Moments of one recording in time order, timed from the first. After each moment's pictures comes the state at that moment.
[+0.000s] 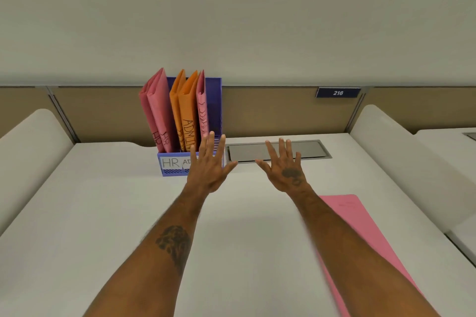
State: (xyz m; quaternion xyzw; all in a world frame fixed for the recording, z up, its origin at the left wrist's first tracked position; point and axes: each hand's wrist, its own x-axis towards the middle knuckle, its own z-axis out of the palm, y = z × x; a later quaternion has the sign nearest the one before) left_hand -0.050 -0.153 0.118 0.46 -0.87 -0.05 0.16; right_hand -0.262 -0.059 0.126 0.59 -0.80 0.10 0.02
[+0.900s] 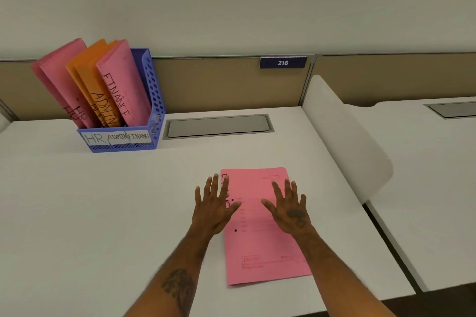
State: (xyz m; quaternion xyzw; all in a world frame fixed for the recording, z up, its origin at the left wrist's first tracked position) left_hand -0.274 0.075 0.003 0.48 -0.86 -0.14 0.02; right_hand -0.491 0.168 -0.002 0.54 -0.83 0.01 -0.11
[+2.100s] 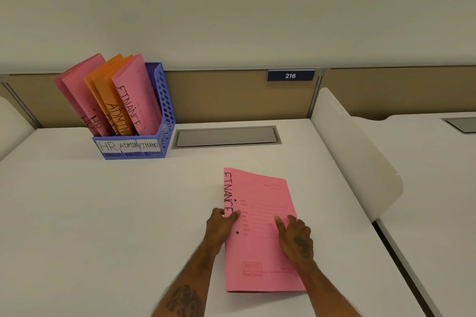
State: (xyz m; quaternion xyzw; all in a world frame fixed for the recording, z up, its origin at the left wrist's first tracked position) left_hand -0.299 0.097 0.012 0.62 -0.50 -0.57 0.20; right_hand -0.486 0.189 -0.030 0.38 -0.89 0.15 -0.21
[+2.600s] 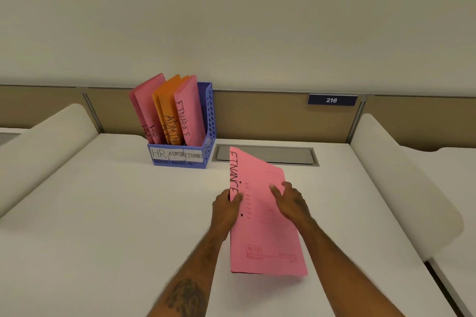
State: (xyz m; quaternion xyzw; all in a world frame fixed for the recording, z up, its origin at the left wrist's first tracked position) left_hand -0.227 0.054 0.076 0.60 -0.56 -0.46 0.35; right_hand -0.414 0.071 0.082 0.49 -0.80 0.24 -0.25
